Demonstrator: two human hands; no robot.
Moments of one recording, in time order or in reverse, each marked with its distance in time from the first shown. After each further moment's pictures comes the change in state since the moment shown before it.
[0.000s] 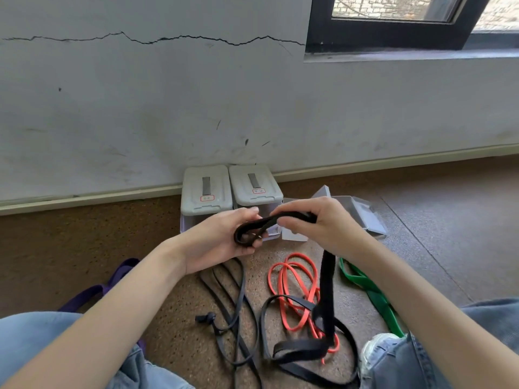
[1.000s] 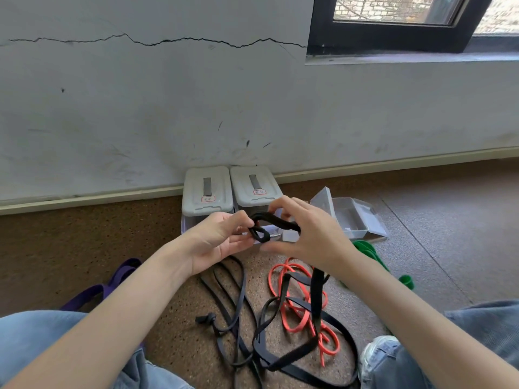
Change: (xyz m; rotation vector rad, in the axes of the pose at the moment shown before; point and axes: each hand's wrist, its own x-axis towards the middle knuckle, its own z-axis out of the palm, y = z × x) left_hand 0.006 -0.006 -0.006 -0.188 0.263 0.005; right_hand -0.001 0.003 0.021 -0.324 0.037 -0.088
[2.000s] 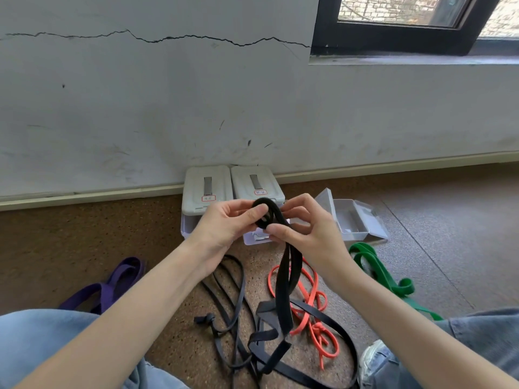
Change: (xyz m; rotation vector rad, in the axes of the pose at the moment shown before) left_hand -0.005 0.002 0.016 0.170 0.073 0.331; right_hand -0.005 -0.010 0.013 0.809 0.145 0.324
